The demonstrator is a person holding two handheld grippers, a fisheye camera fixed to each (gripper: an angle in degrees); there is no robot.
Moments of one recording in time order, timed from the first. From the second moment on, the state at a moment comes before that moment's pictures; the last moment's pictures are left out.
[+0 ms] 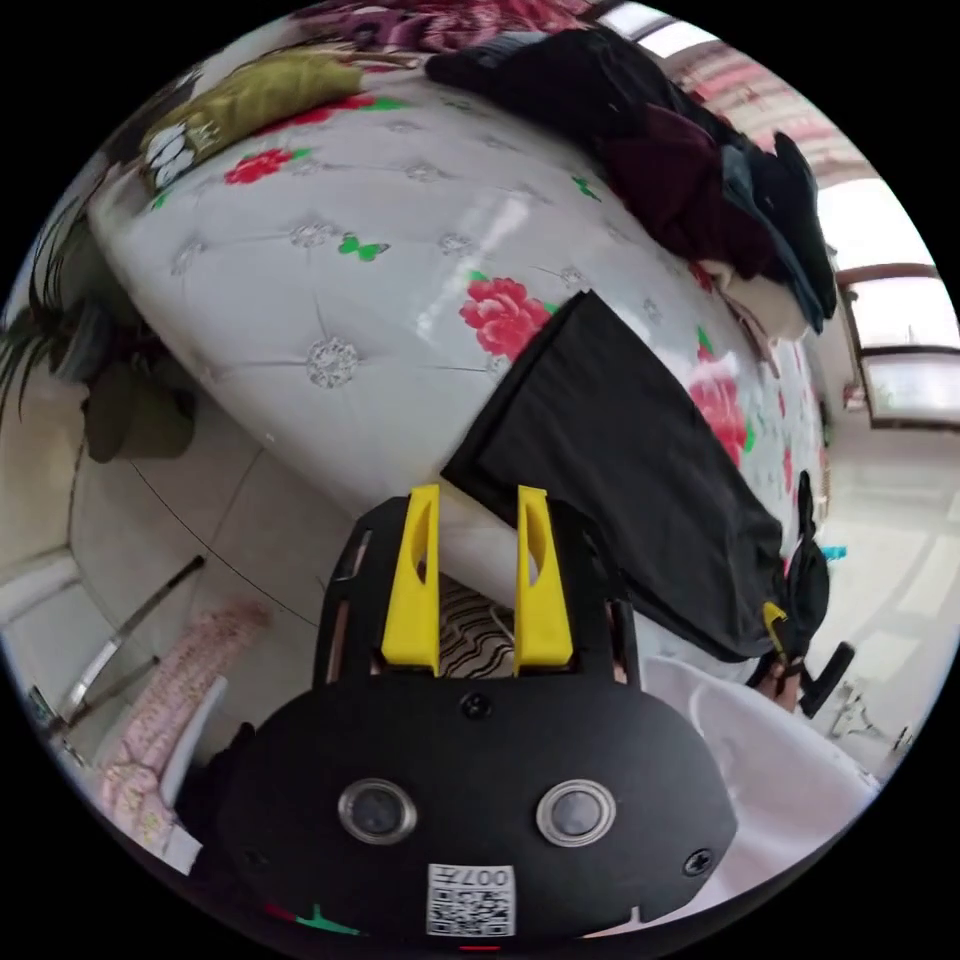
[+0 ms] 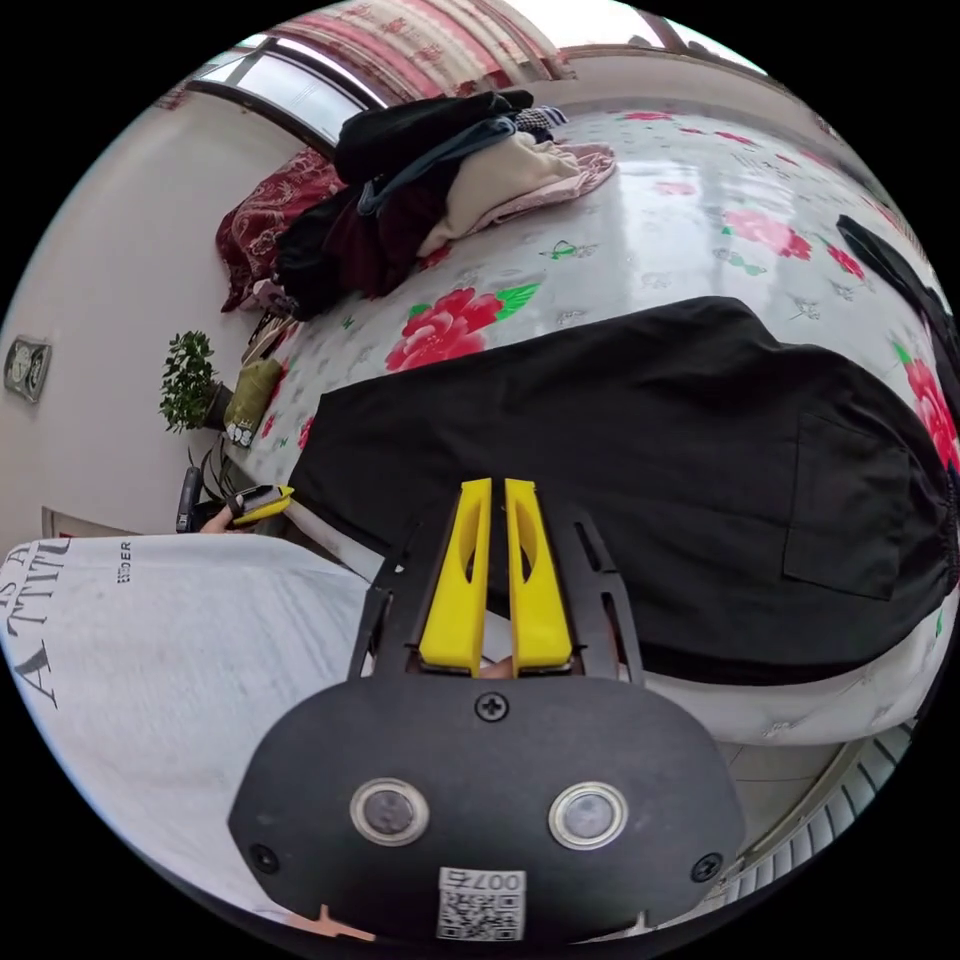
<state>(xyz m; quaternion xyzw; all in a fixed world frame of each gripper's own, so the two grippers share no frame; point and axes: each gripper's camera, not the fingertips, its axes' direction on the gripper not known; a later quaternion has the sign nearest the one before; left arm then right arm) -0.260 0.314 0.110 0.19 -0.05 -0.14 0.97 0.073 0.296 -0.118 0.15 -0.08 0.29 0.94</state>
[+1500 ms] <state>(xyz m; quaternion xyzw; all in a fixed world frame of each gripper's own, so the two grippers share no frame) 0.232 0.220 0.400 -0.06 0.03 0.53 0.84 0.160 0.692 -0.265 0.35 -0.03 0.59 0.73</state>
